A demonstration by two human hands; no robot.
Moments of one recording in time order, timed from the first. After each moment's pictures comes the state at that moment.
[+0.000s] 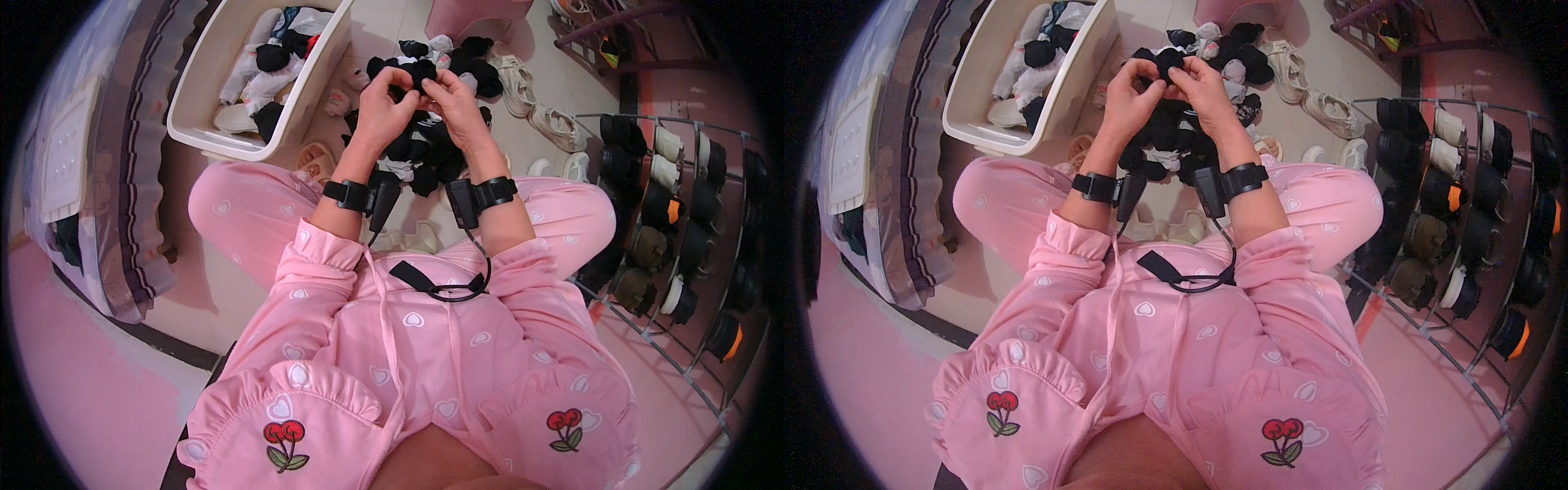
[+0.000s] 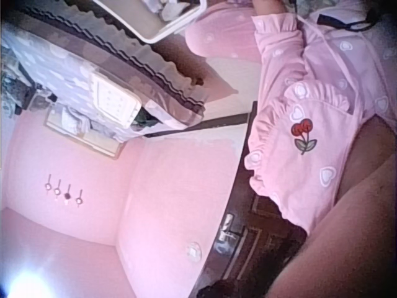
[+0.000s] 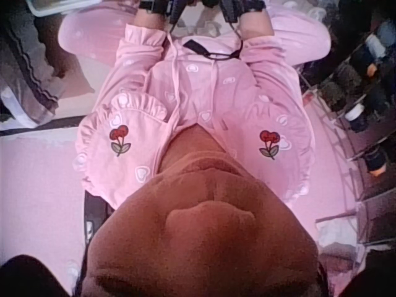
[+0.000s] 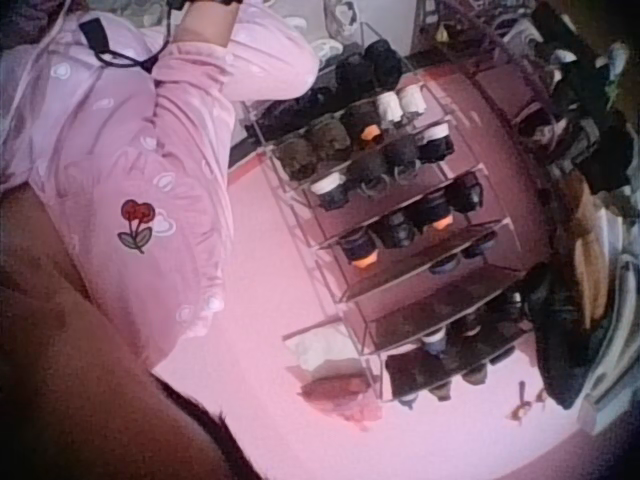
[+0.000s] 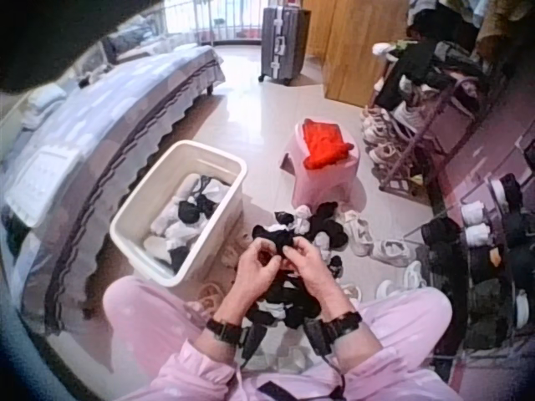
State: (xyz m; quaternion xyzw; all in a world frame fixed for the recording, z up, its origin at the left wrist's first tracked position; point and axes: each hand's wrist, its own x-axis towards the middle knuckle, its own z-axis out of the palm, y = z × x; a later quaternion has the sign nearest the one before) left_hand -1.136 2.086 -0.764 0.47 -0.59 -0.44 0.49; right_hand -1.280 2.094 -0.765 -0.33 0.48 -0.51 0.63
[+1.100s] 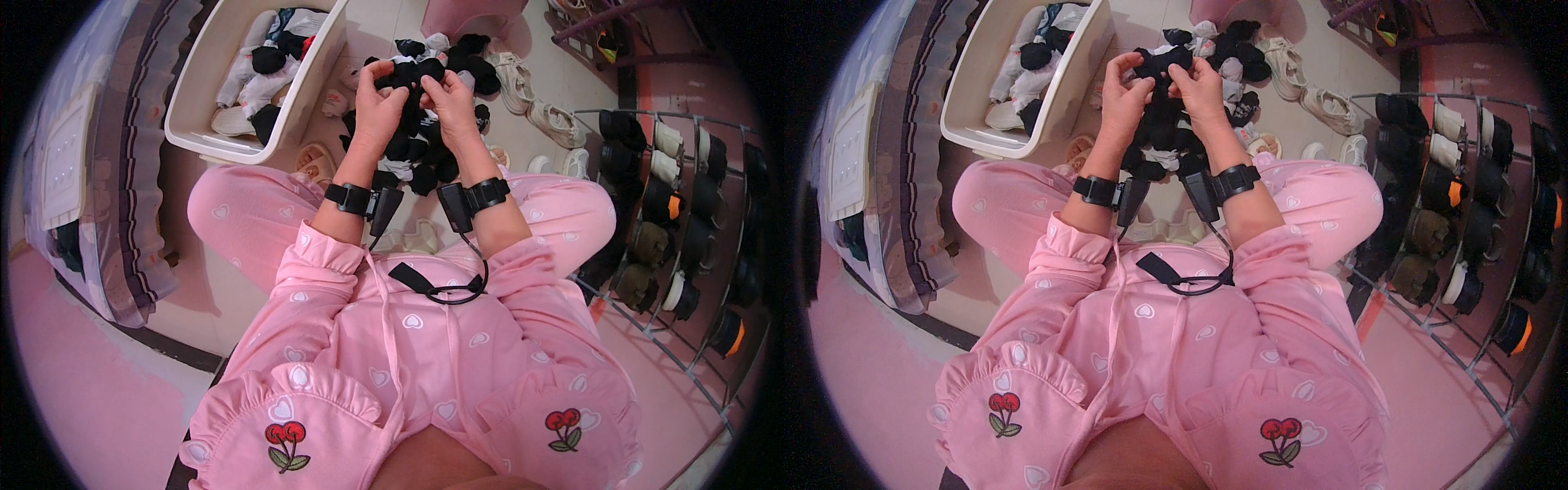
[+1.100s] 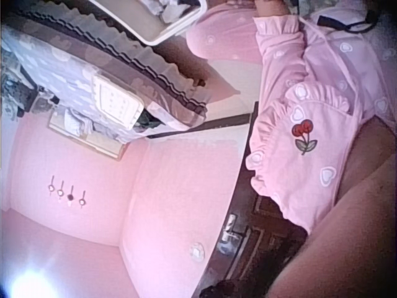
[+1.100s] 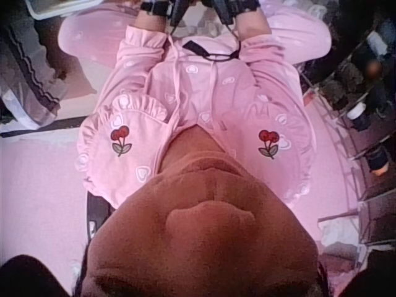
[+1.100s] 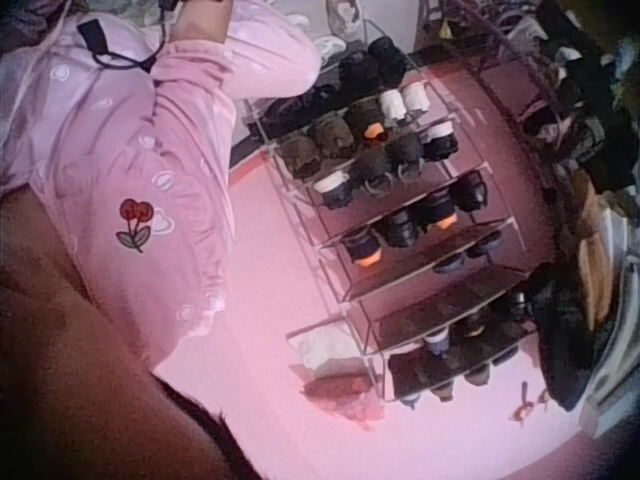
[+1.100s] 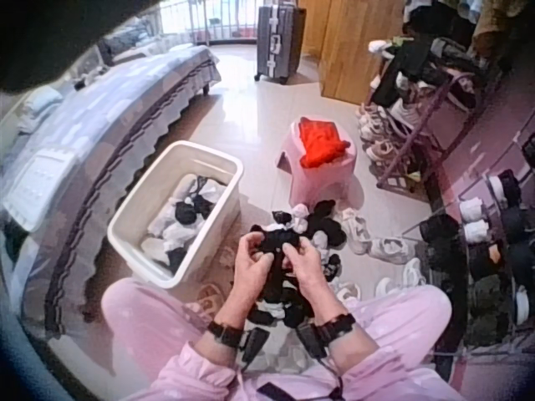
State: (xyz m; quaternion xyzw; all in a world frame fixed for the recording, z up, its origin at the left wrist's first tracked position) left_hand -1.140 2.085 -0.768 0.48 -0.45 -0.56 0.50; right_hand -1.274 2.096 -0.774 -0.30 0.53 -0.54 0.57
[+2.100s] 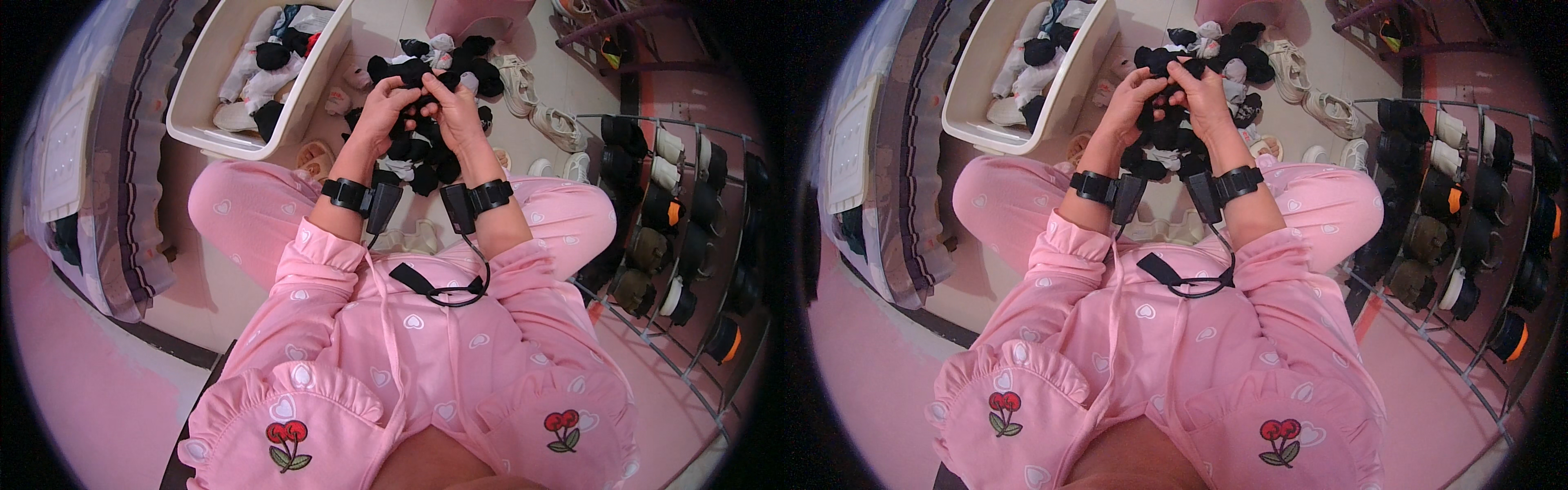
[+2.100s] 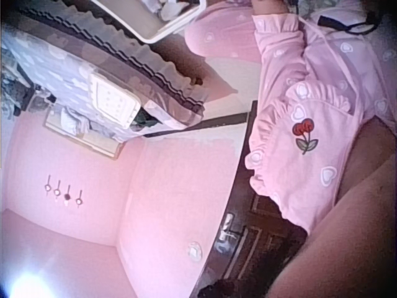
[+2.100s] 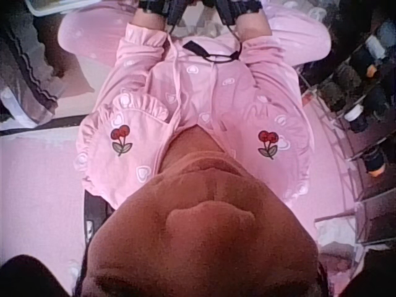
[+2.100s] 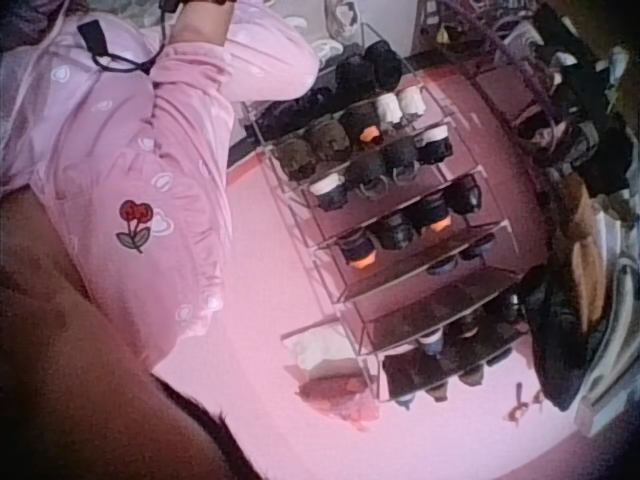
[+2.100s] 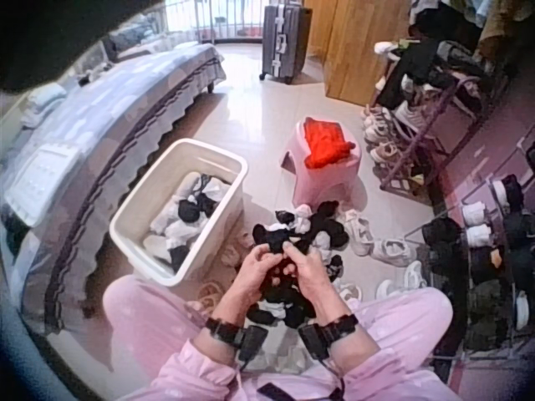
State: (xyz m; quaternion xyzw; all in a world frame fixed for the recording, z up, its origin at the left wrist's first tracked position) left_hand -1.135 2.087 -0.764 0.43 -0.26 -0.77 0.40; right_hand -1.270 2.099 -0.761 -0.23 0.48 -0.55 0.64
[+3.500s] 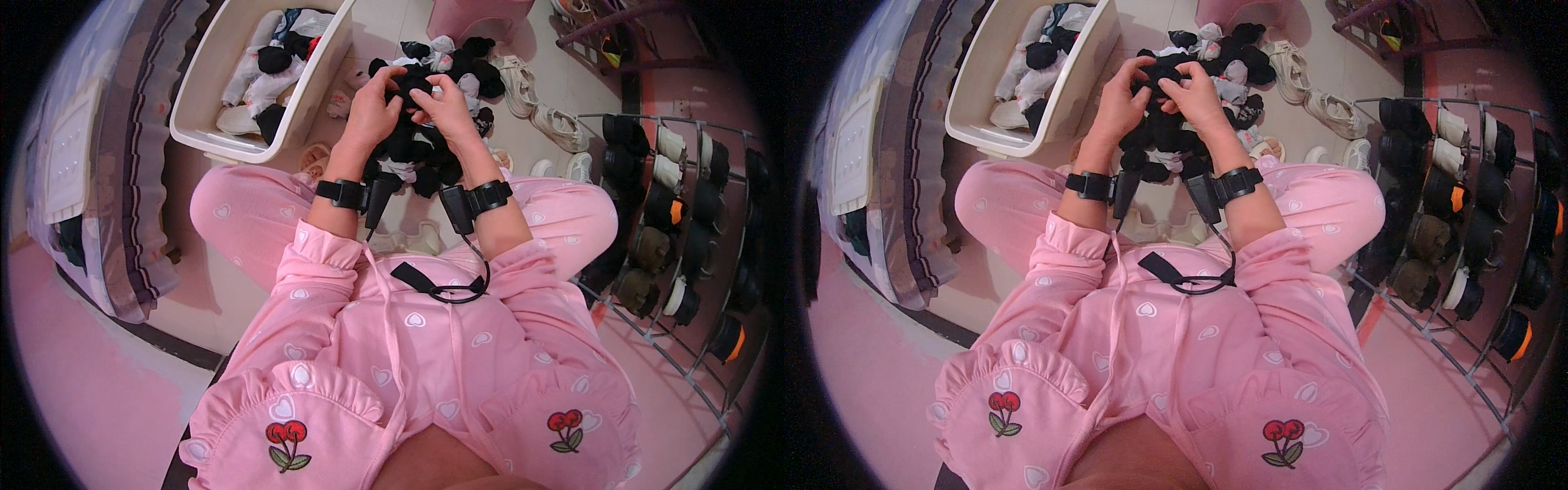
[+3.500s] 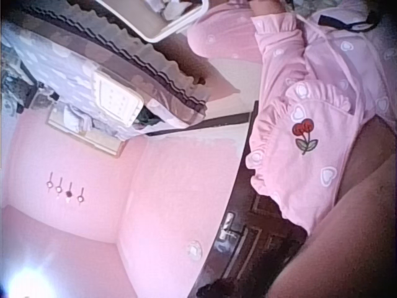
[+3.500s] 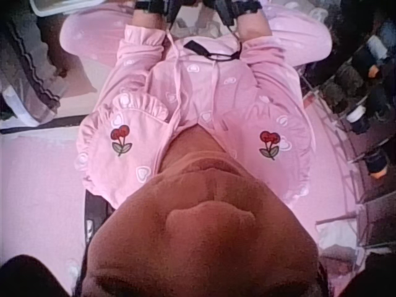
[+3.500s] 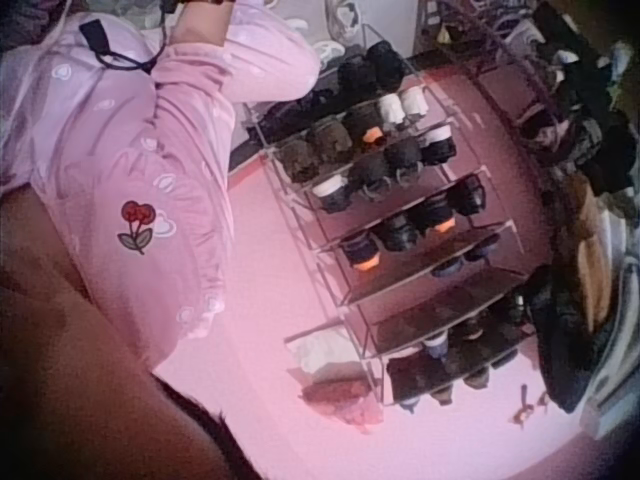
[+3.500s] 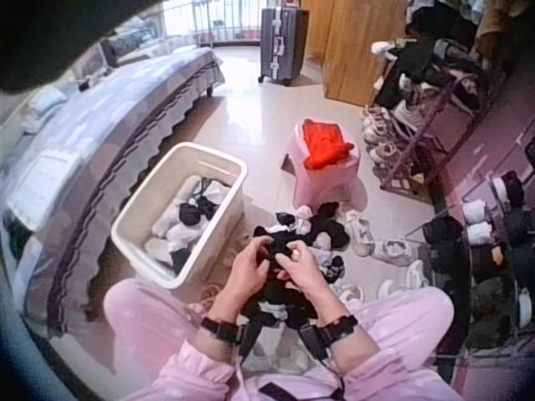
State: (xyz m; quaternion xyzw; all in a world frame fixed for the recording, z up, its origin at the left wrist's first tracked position) left_hand -1.118 2.081 -0.766 0.51 -0.65 -0.42 0.37; right_hand -1.269 2.098 -0.769 -0.37 0.57 -0.44 0.59
